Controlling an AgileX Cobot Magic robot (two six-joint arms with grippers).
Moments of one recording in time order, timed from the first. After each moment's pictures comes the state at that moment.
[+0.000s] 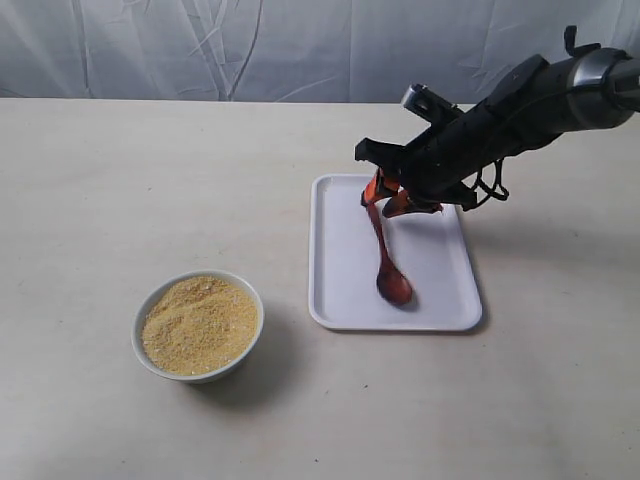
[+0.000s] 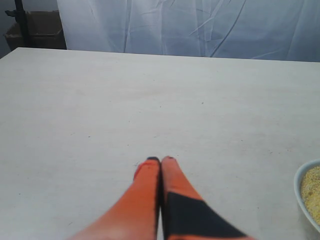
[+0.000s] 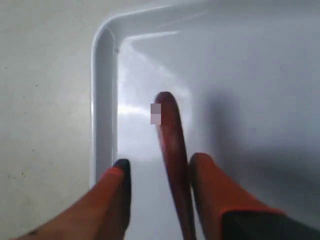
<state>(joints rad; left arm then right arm) 0.00 0.00 -0.01 0.00 0.34 -0.04 0.26 2.14 -1.37 0.89 0.63 -0.41</state>
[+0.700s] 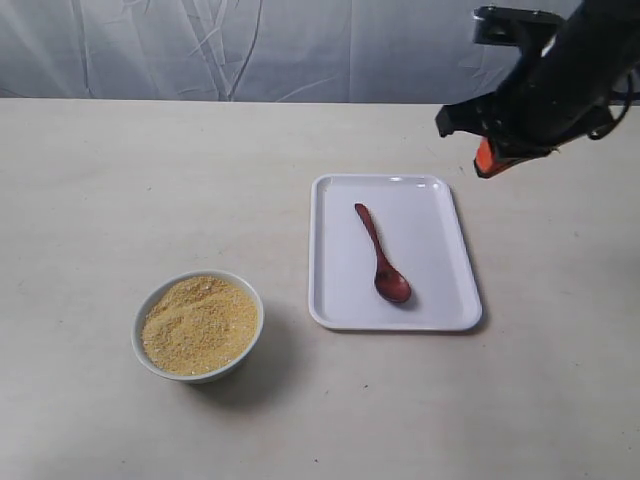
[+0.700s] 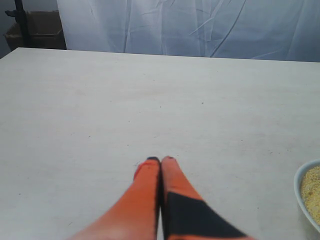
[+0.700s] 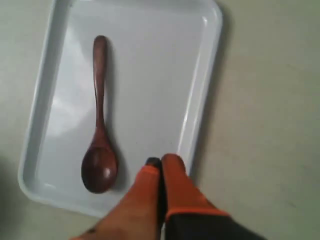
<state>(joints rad) 0.00 0.00 -0.01 0.00 0.34 -0.04 0.24 1.70 -1.29 0.20 0.90 -0.09</state>
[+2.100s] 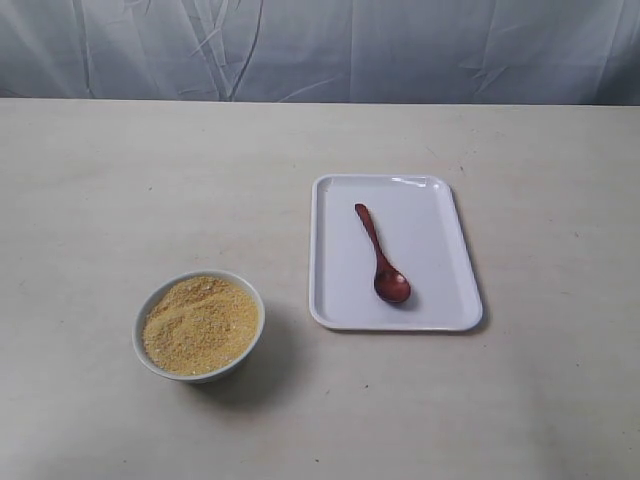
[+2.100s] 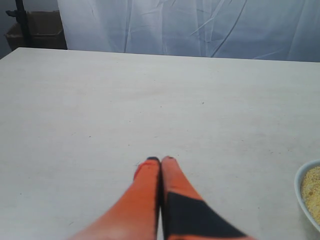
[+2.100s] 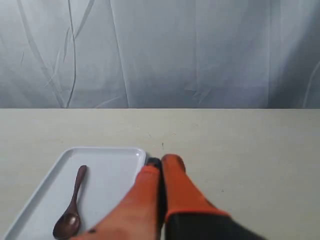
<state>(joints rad) 0.00 0.00 -0.01 0.00 0.34 -0.04 0.08 0.14 -0.30 0.16 0.42 -0.14</state>
